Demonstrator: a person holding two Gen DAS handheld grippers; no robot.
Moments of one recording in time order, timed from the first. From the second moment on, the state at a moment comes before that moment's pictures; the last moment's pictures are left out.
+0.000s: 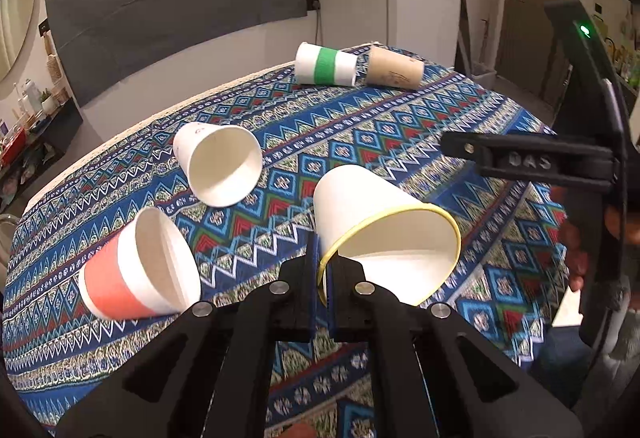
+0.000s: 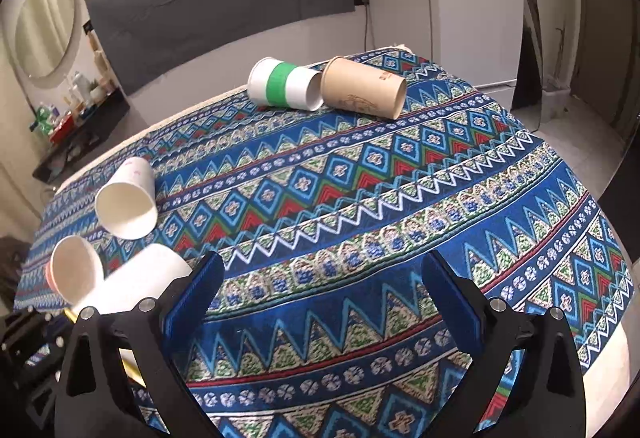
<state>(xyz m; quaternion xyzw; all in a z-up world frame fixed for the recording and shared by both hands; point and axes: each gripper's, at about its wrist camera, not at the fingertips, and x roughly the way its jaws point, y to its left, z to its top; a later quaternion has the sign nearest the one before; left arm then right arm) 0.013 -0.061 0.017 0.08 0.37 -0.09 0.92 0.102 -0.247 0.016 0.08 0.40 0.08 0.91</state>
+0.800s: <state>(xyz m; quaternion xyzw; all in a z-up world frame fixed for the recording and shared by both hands) -0.014 -0.003 -0.008 0.04 0.37 -0.14 0.92 0.113 -0.197 0.021 0.06 0.55 0.17 0.82</state>
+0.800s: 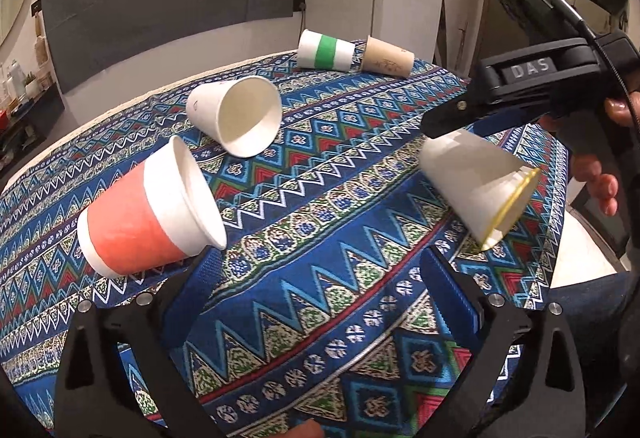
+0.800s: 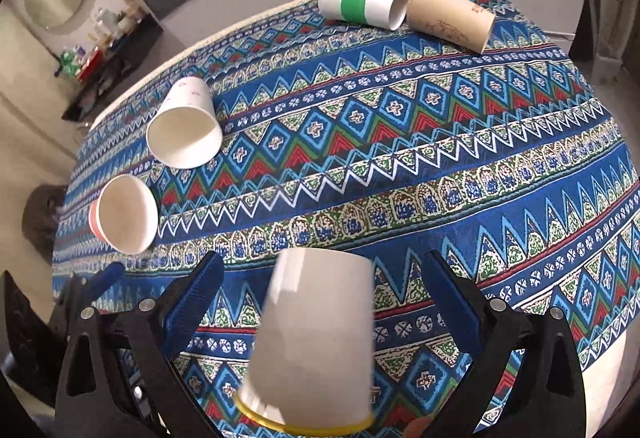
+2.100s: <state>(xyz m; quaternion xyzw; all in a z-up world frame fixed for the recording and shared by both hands) 0.024 0.036 -0.026 -0.04 0.43 -0.08 0.90 0.111 -0.109 0.039 -0.07 0.32 0.24 0.91</state>
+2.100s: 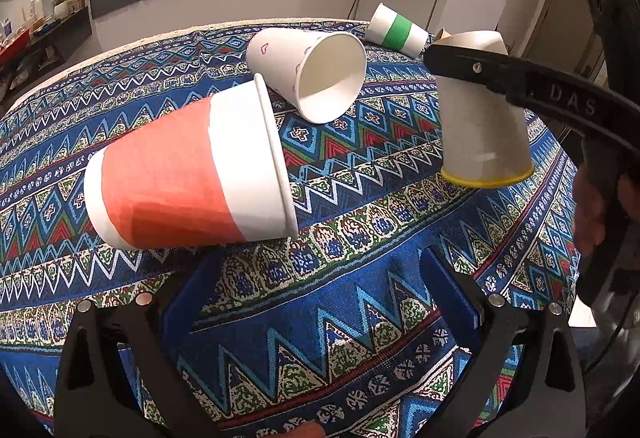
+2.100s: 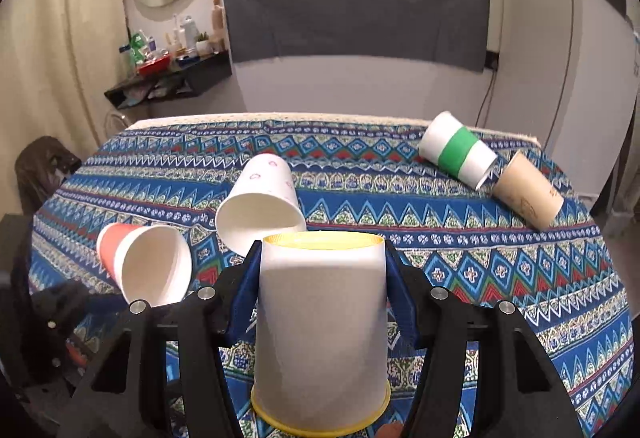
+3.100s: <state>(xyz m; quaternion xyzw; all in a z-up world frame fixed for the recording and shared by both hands) 0.024 0.031 -0.030 -0.02 0.43 -0.07 0.90 0.046 -0.138 0.025 -0.08 0.30 0.20 0.93</state>
